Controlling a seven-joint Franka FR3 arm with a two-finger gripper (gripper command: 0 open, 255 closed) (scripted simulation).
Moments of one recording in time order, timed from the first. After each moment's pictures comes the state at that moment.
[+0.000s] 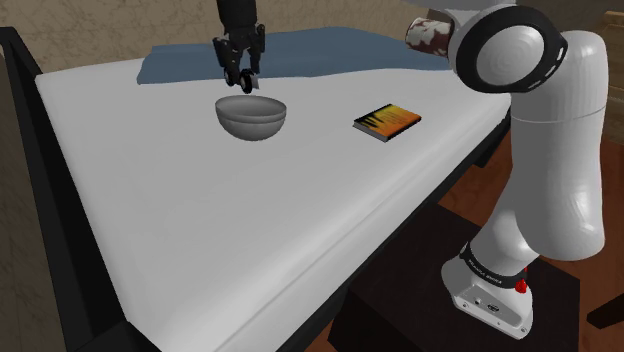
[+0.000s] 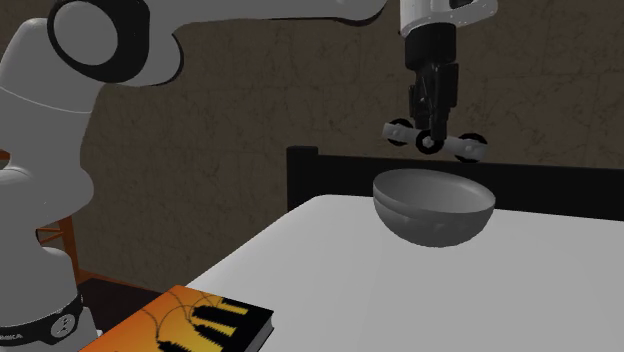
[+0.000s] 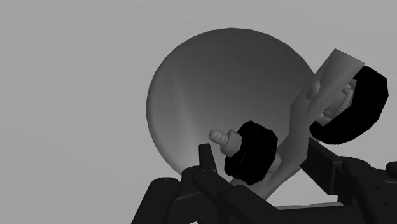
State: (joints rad) arm 0.27 0.49 0.15 -0.96 -0.18 1.48 0.13
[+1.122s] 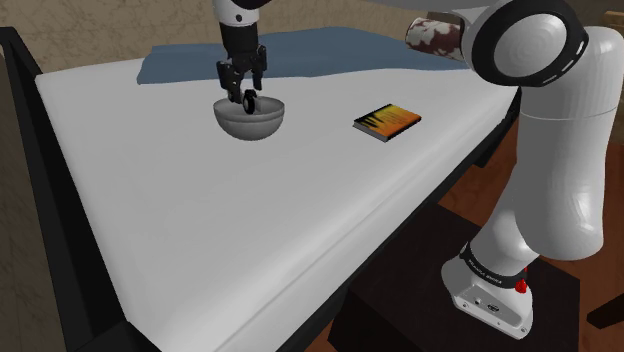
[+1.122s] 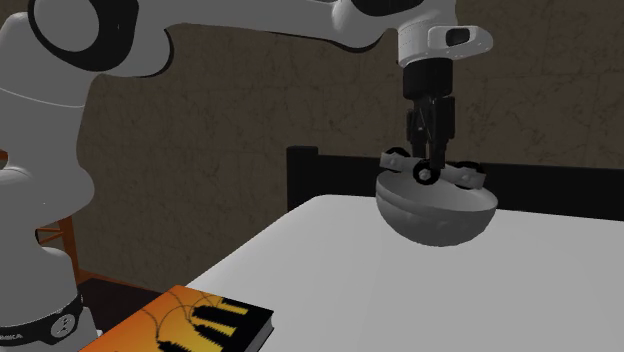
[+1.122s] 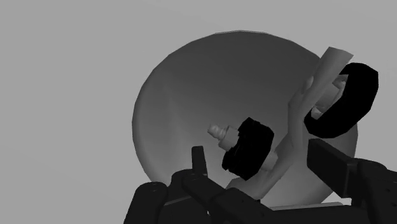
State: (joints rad) arm 0.25 0.43 0.16 -1.19 -0.18 1.64 0.15
